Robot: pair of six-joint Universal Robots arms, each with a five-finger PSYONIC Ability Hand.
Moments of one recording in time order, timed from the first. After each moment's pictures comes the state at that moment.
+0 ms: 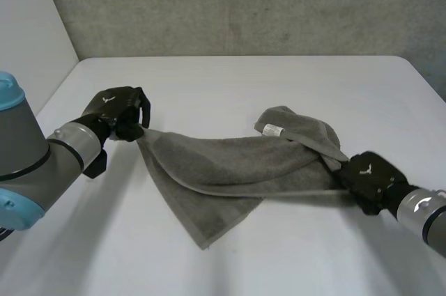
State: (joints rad) left arm 4.47 -1.92 -1.60 3.32 -1.30 3.14; right arm 1.56 -1.24 1.96 -0.16 1.01 2.27; left_hand 1.19 1.22 1.22 1.22 1.02; right_hand 1.32 1.31 1.33 1.34 1.16
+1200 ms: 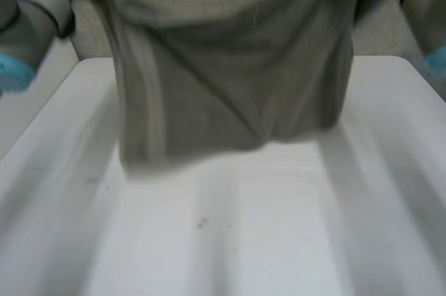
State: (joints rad) left arm 4.47 -2.17 -0.63 3.07 -1.41 3.23; right arm 1.89 -1.00 0.58 0.00 1.42 2.48; left_hand 1.19 1.22 1.22 1.22 1.02; right_hand 1.32 1.31 1.33 1.34 1.16
